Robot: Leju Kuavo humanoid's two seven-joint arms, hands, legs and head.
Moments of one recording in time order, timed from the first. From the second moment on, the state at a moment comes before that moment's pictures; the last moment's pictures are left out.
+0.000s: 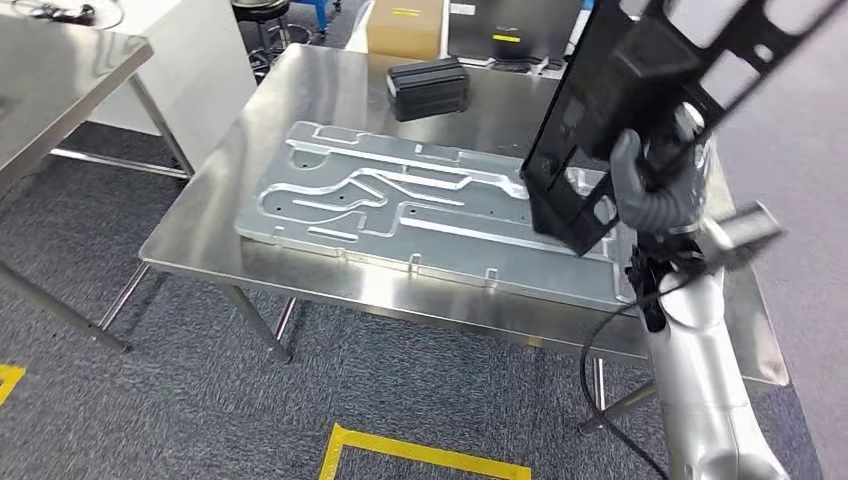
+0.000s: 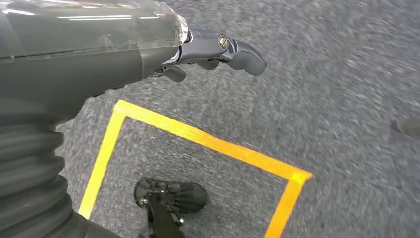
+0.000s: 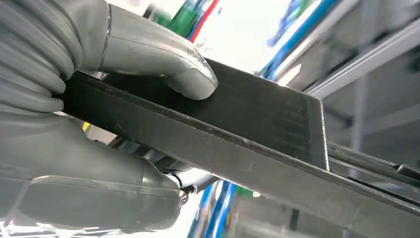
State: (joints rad) left arm -0.08 -0.04 1.33 -0.23 -1.04 0.03 -0.53; right arm -0.55 -0.20 0.09 -1.60 0.02 -0.12 -0.55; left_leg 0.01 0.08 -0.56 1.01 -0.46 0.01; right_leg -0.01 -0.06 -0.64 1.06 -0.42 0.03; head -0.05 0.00
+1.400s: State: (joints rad) left arm -0.09 -0.06 1.33 -0.23 -1.04 0.01 -0.56; right arm -1.05 0.29 0.93 -0.45 1.13 -0.15 -0.28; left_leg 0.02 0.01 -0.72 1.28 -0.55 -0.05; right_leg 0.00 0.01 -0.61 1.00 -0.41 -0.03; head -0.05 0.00
